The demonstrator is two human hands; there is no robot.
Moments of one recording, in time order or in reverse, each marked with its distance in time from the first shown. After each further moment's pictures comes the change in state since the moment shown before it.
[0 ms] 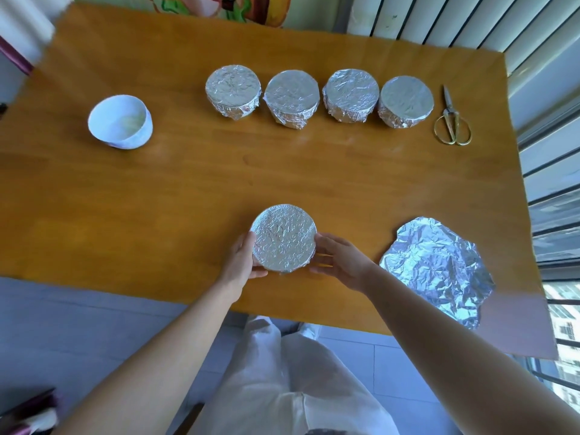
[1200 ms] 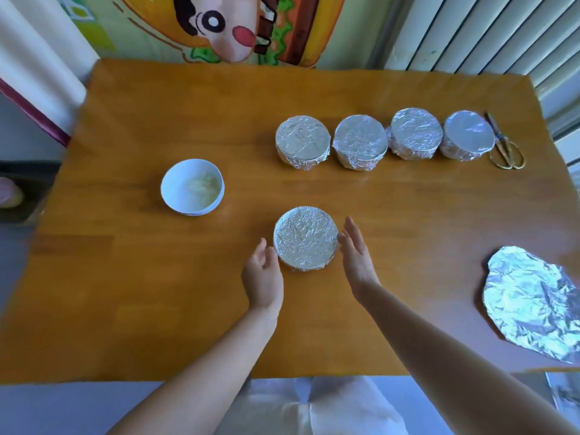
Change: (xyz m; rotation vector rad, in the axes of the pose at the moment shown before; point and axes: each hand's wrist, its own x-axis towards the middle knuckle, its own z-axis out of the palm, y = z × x) left_hand 0.084 0.087 -0.146 0.054 0.185 0.292; right_hand 0.098 -0.055 0.198 -0.099 0.508 -0.351
